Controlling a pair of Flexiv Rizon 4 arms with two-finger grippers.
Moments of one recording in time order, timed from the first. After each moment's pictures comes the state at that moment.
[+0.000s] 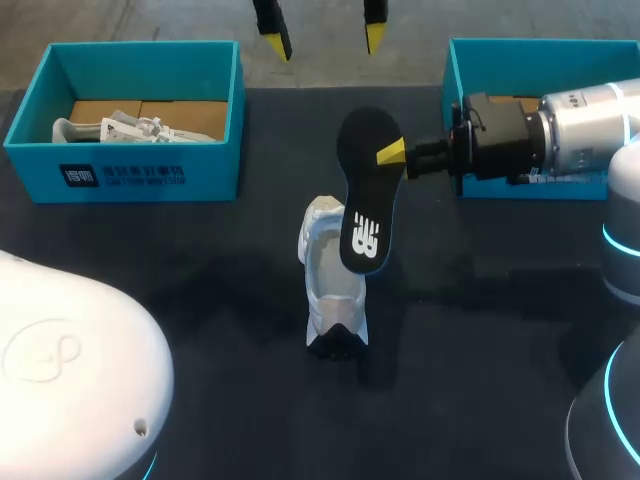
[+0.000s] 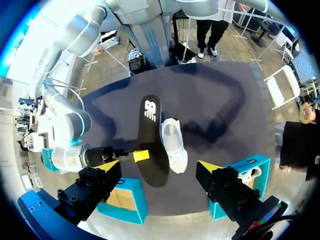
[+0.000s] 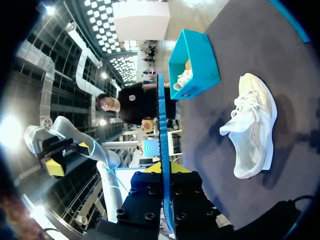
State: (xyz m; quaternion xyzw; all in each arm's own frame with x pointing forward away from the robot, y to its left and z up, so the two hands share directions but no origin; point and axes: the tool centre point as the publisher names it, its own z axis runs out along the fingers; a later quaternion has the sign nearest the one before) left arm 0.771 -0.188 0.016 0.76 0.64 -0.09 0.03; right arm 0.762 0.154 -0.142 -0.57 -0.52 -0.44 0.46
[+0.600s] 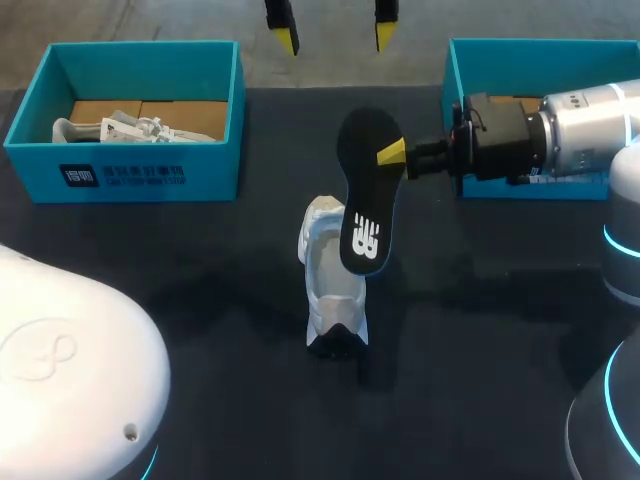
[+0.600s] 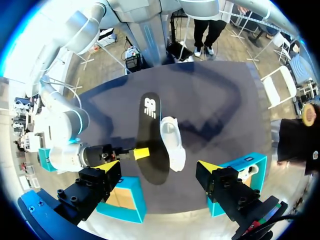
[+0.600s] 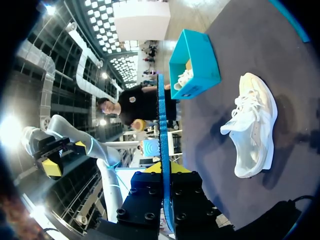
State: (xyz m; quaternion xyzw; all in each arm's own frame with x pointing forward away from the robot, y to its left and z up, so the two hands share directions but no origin) left arm 0.772 -0.196 0.020 0.76 0.64 -0.07 0.03; right arm 0.759 0.154 -0.140 -0.56 -0.52 -0.44 0.46
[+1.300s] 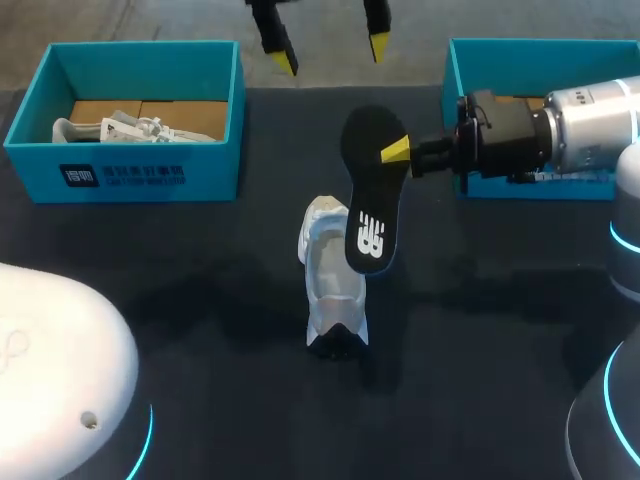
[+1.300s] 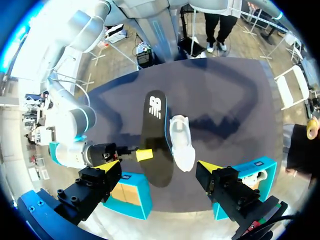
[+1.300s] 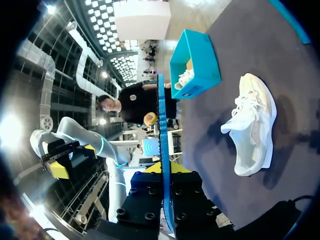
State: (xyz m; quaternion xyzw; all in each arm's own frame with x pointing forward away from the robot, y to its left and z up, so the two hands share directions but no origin) left arm 0.760 -0.191 0.006 0.74 0.65 -0.11 0.09; right arm 0.757 0.149 -0.135 -0.56 -0.52 -0.44 0.46
